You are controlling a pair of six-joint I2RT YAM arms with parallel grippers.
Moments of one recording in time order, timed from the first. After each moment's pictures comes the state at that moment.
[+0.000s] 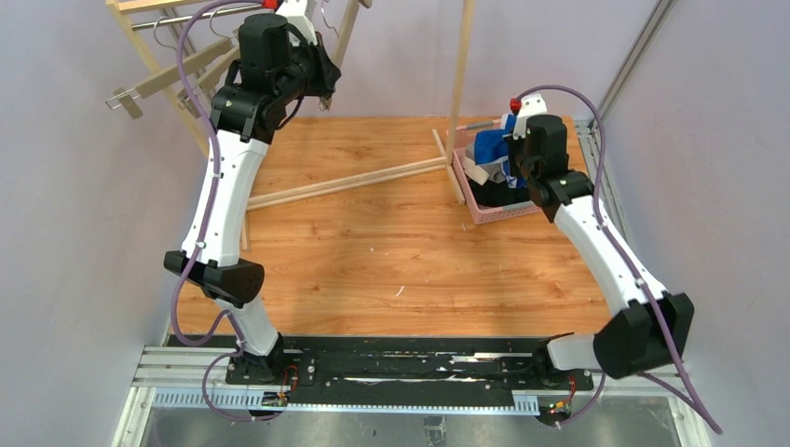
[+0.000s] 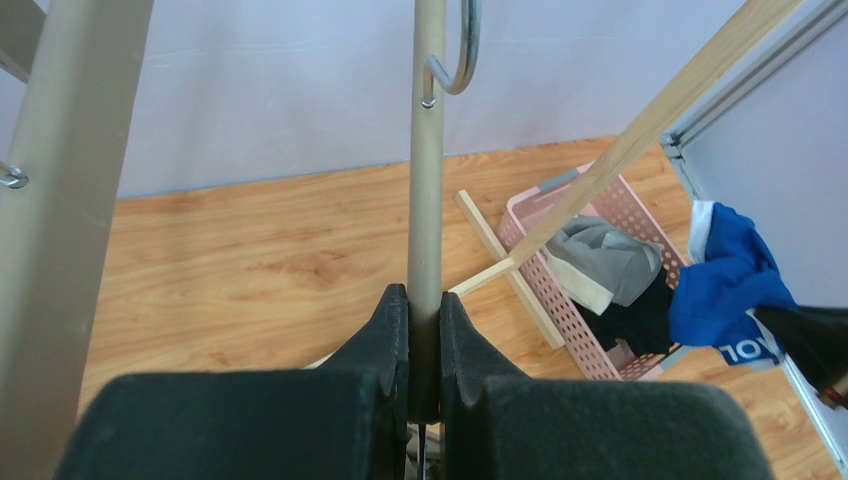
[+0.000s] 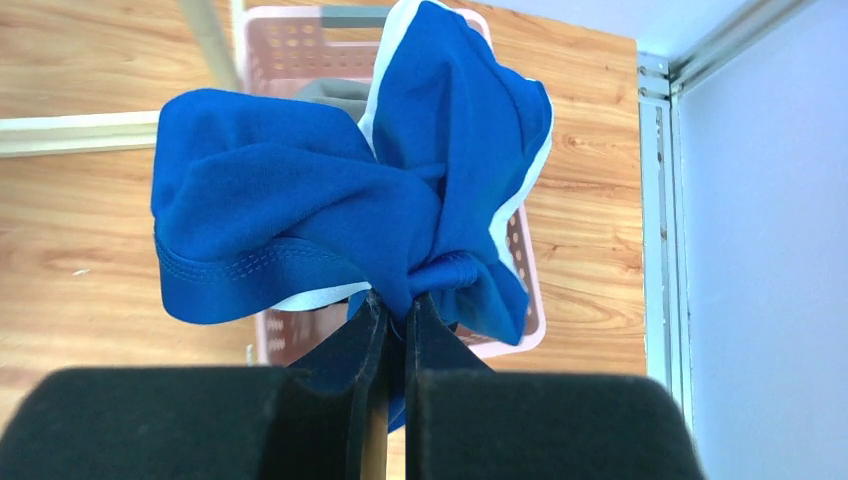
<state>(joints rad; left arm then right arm) -0.32 1.76 2.34 -0.82 0.02 -0.22 0.29 1.31 1.26 -0.37 0.24 -0.10</state>
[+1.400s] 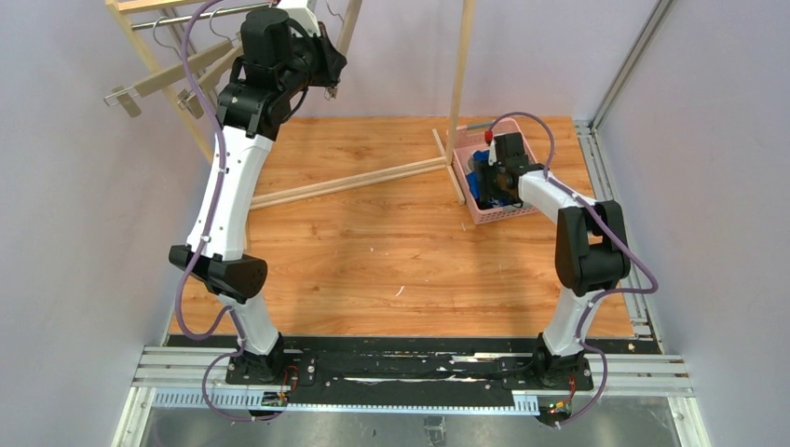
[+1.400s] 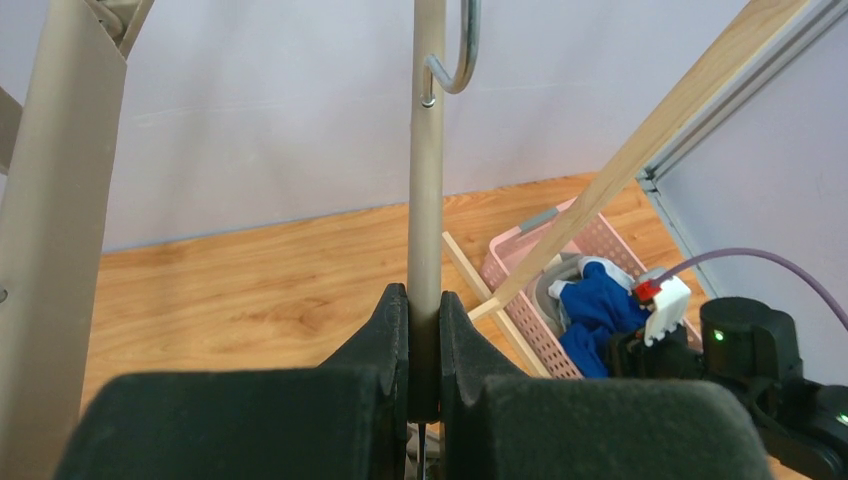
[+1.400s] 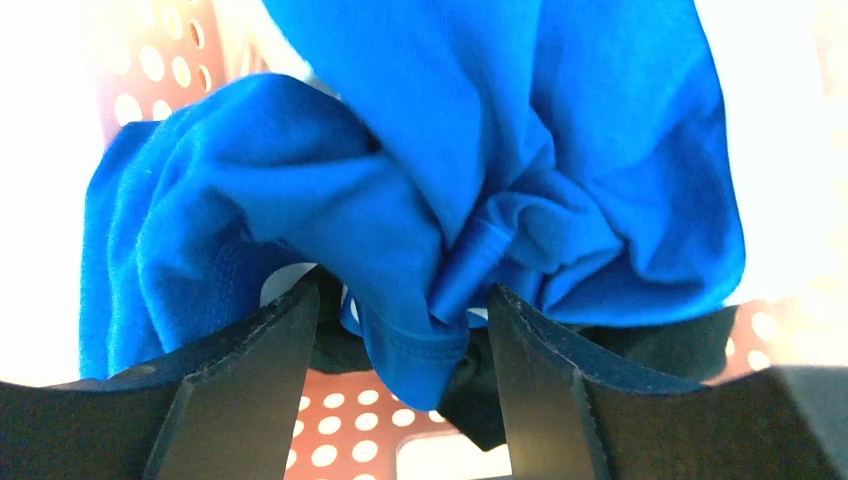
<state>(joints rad) -0.32 1.79 2.36 -0.72 0.05 -0.22 0.20 1.85 1.29 -0.32 0.09 -0.01</state>
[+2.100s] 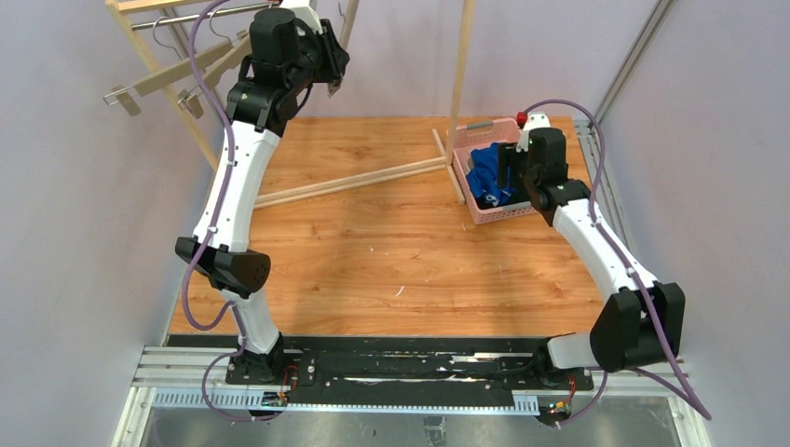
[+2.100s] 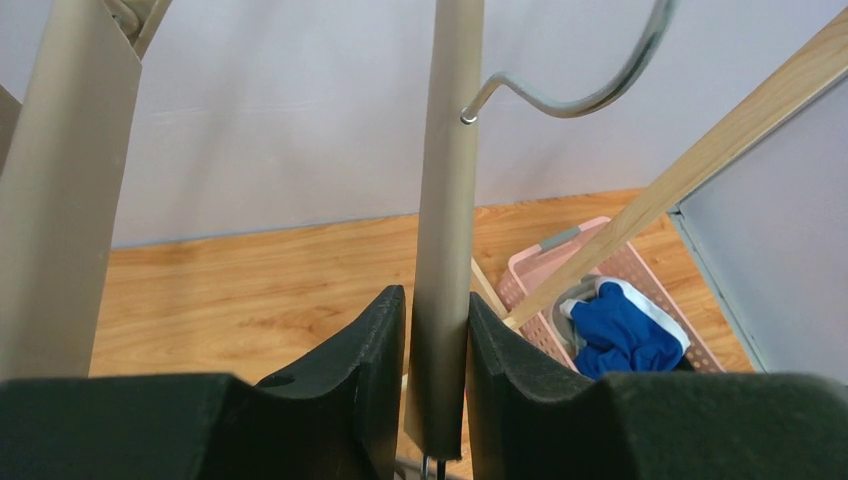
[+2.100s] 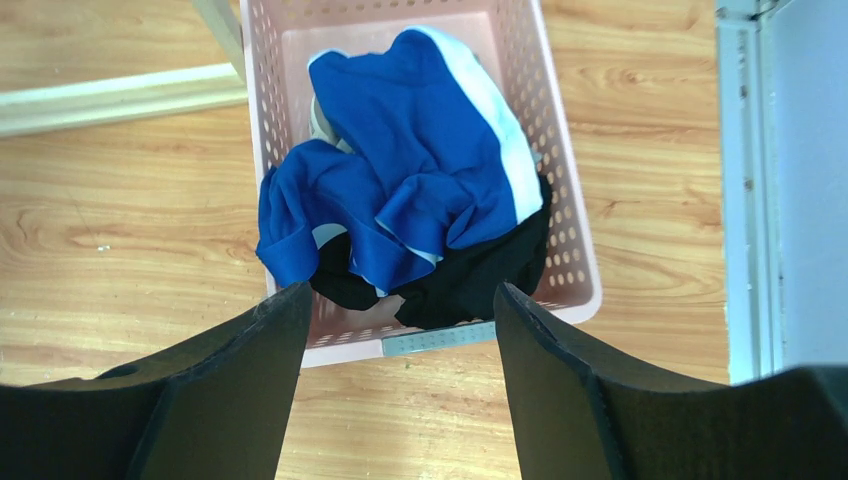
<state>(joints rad) -0.31 1.83 2.34 -0.65 0.00 -0.24 0.20 1.36 1.14 -0.29 0.13 0.00</state>
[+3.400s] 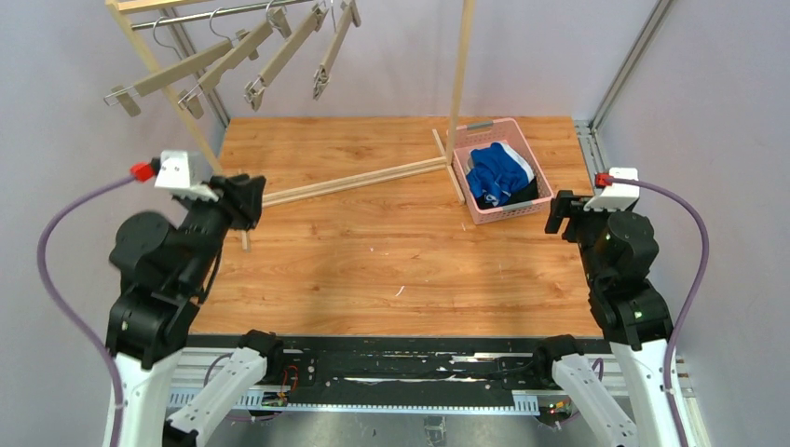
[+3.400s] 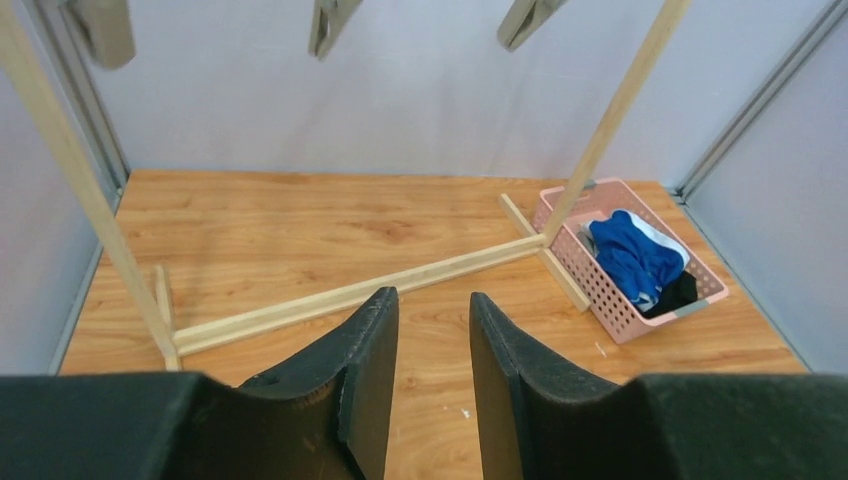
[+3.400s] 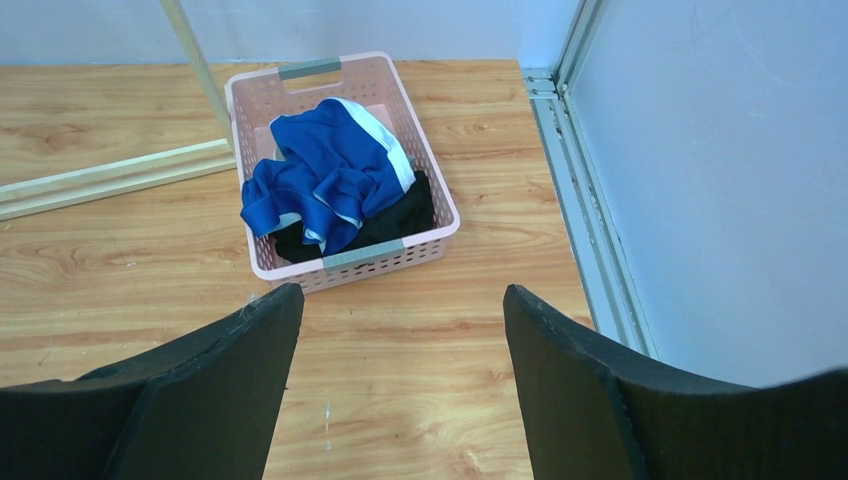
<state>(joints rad) -0.31 0.67 1.33 -0.63 -0.14 -0.19 0.20 0.60 0.97 -0.54 0.28 0.00</state>
